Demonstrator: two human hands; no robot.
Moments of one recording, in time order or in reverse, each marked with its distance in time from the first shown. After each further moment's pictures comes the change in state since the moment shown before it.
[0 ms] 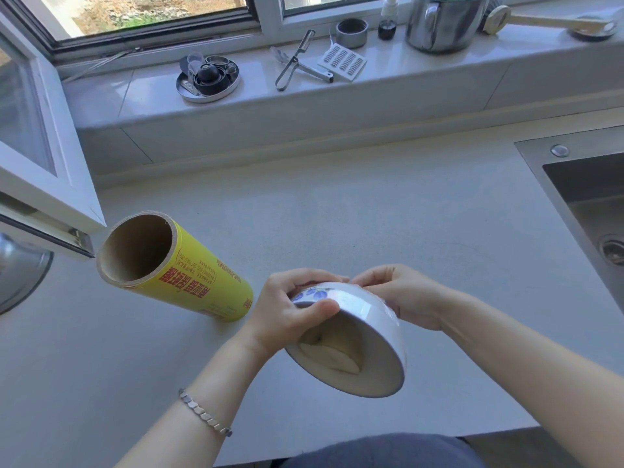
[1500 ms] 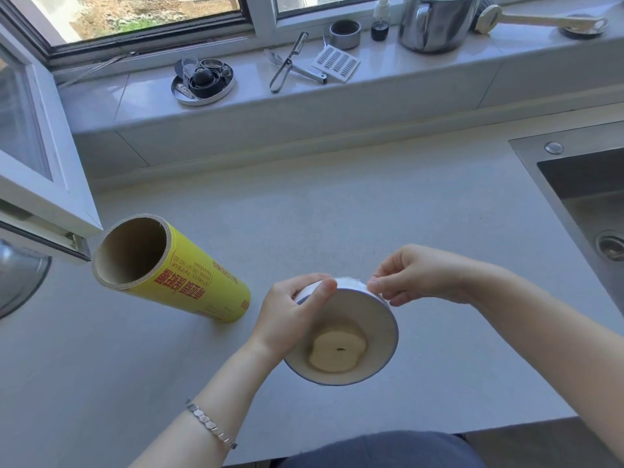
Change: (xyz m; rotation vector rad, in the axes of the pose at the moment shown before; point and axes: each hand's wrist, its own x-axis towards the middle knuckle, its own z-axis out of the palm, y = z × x) left_hand -0.002 -0.009 0.017 0.024 0.099 -0.259; right_hand -0.018 -0.027 -0.023 -0.487 0.022 0.054
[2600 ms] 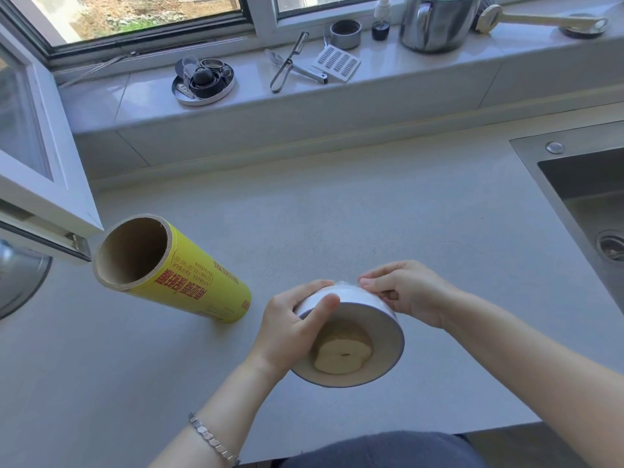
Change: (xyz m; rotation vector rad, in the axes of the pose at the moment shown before) left_hand -0.013 -0.002 0.004 0.031 0.072 0.065; right_hand 0.017 0.017 0.029 0.505 0.243 0.075
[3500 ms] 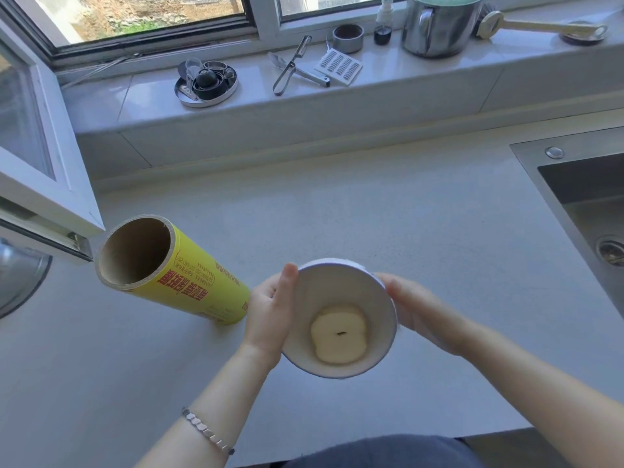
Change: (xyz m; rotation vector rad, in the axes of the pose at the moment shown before) left_hand 0.014 -0.005 -0.009 -0.298 0.241 -0.153; right_hand -0.007 0.029 -0.006 -0.037 -0.363 -0.355
